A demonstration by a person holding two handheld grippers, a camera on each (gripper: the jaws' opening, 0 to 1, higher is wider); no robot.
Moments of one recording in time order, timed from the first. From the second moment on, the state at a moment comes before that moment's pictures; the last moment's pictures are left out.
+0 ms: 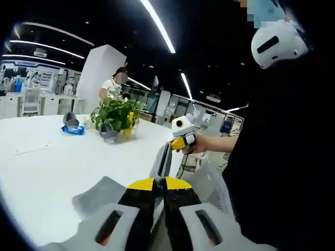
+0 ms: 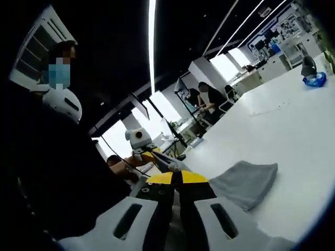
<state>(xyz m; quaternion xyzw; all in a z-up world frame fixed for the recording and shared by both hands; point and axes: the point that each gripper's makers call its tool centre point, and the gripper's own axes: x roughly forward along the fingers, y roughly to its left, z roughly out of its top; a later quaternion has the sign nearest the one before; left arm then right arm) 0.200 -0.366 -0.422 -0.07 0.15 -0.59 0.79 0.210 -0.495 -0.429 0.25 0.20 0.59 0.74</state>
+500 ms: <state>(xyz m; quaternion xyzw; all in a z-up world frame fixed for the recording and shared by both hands) 0.229 -0.363 -0.449 -0.09 0.21 -0.58 0.78 0.231 -0.492 -0.452 0.26 0.24 0.57 0.74</state>
